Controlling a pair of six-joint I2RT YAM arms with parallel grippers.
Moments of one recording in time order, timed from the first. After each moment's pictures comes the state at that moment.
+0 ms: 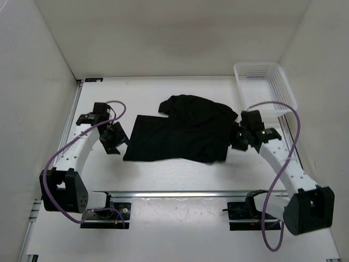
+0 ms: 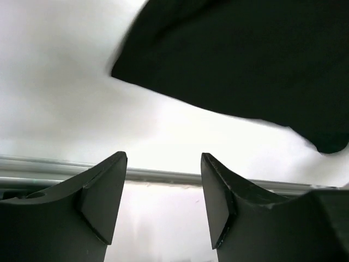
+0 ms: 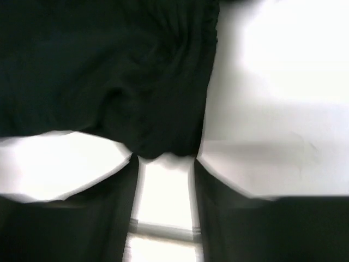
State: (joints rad) left arm -0.07 1.33 1.10 -1.02 0.17 -0.59; right arm 0.26 1.16 0.91 -0.71 -0.10 0.51
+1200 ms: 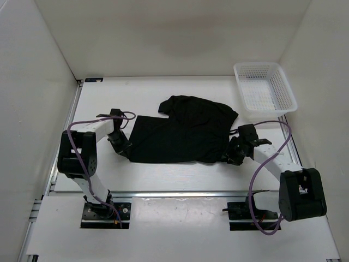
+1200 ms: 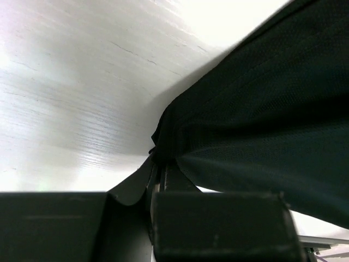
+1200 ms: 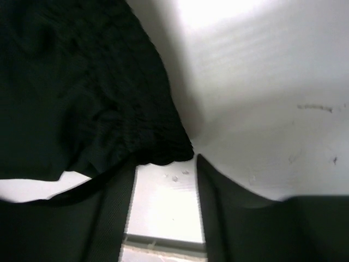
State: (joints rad) left arm -0.11 1.72 1.01 -0.83 0.07 -0.64; right arm 0.20 1.25 0.59 -0.49 -0.16 0.72
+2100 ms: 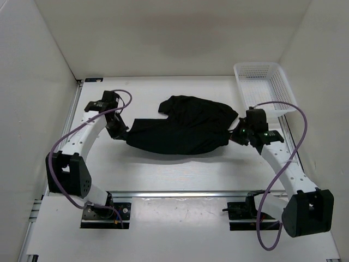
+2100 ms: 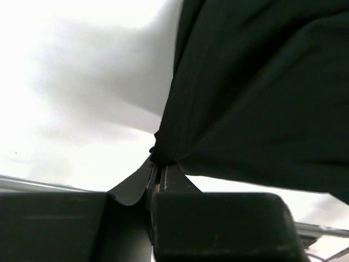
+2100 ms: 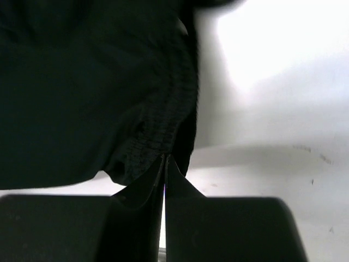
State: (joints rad) left arm -0.15 1.50 1.20 -1.01 0.01 -0.64; right arm 0.20 1.11 0.78 -0.55 -0.09 0.61
